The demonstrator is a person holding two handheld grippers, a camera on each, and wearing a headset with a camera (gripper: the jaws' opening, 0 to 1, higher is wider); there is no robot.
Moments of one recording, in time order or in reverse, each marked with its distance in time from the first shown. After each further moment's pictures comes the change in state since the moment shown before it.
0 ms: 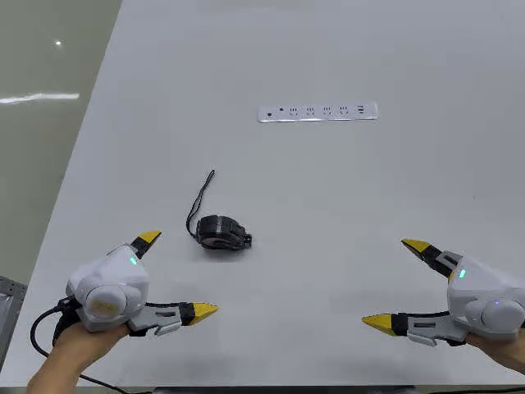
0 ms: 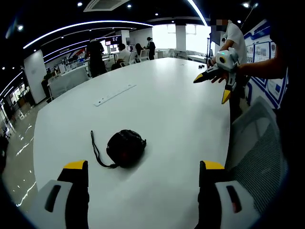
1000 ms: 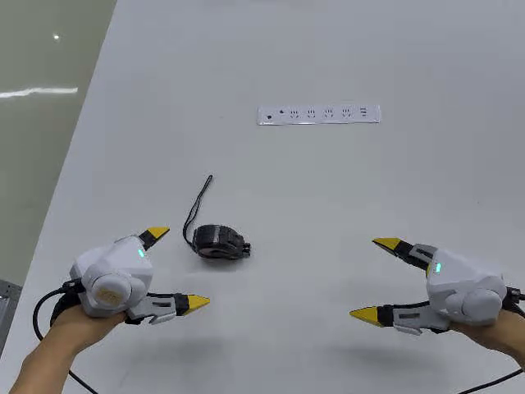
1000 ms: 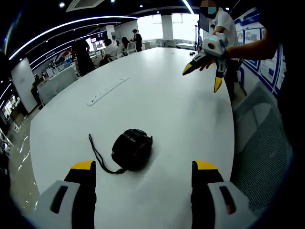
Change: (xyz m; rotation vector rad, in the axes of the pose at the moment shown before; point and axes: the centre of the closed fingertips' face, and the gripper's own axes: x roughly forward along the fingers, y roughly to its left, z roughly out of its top) left arm 0.029 0.023 -0.001 0.122 0.080 -0.069; right arm 0.040 -0.008 0.014 -0.112 -0.009 0.135
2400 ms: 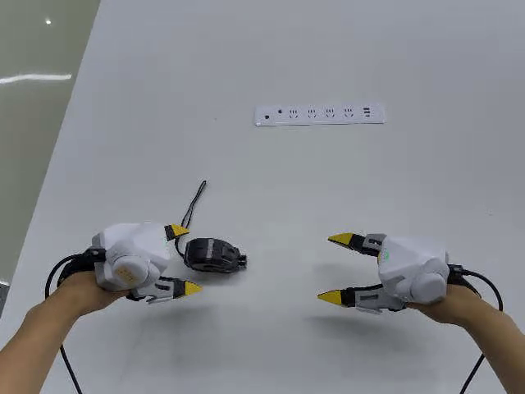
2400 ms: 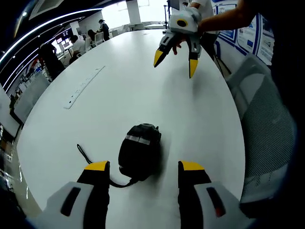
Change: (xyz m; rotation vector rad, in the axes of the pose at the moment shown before) left arm 0.057 0.027 -0.011 0.235 0.141 -0.188; right arm 0.075 -0.023 0.012 -0.103 0.004 0.120
